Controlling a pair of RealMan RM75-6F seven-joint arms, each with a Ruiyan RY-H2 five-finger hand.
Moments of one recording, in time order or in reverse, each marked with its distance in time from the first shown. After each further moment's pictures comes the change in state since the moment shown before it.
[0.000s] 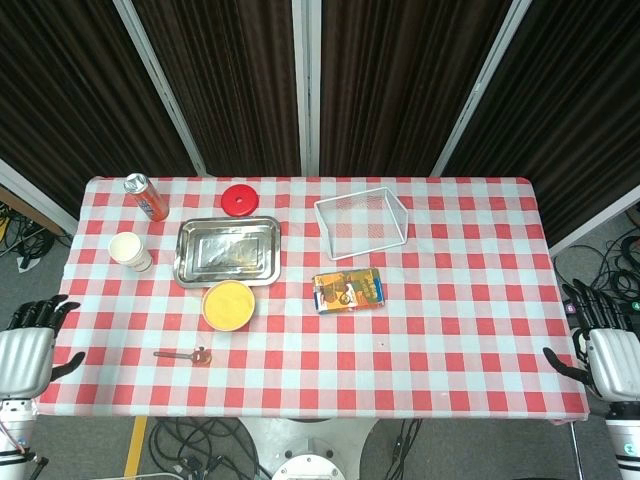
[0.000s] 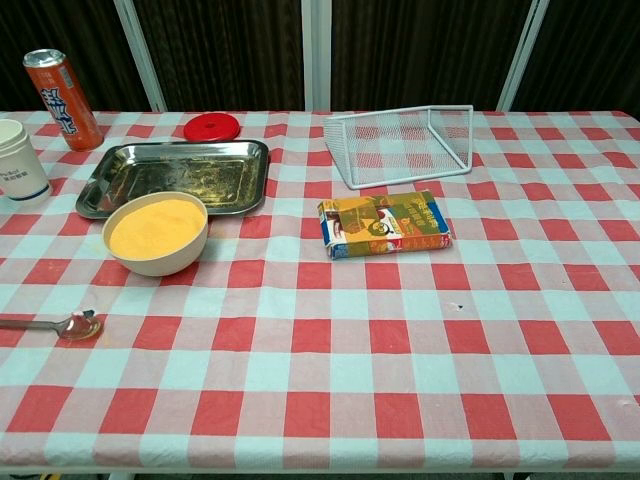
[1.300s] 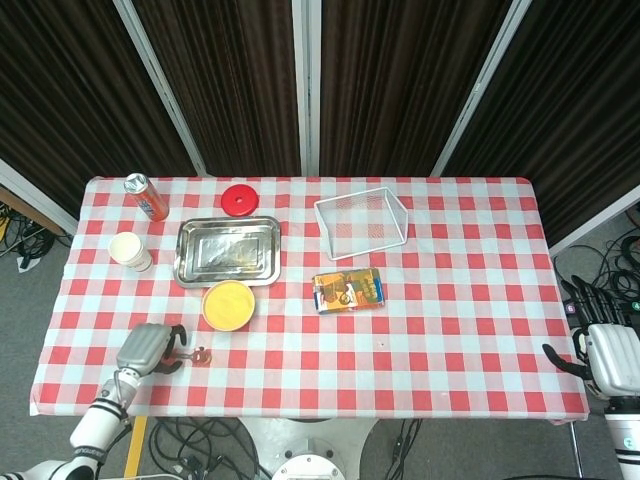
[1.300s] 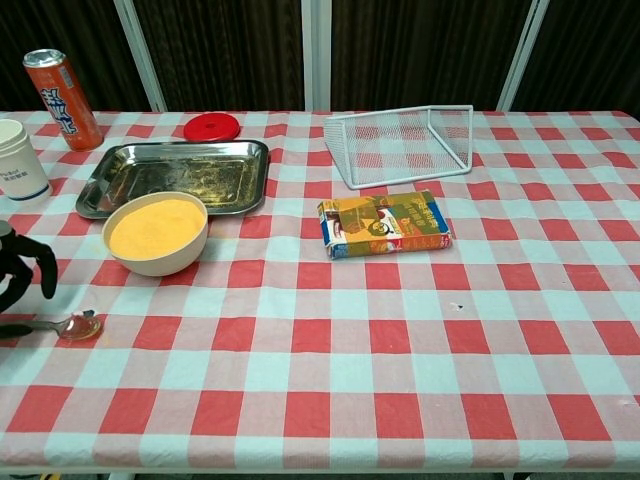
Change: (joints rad) left arm -0.283 -0.257 0.028 0.113 -0.223 -0.514 -0.006; right arm 0.017 0.004 0.007 0.003 0.016 -0.029 0.006
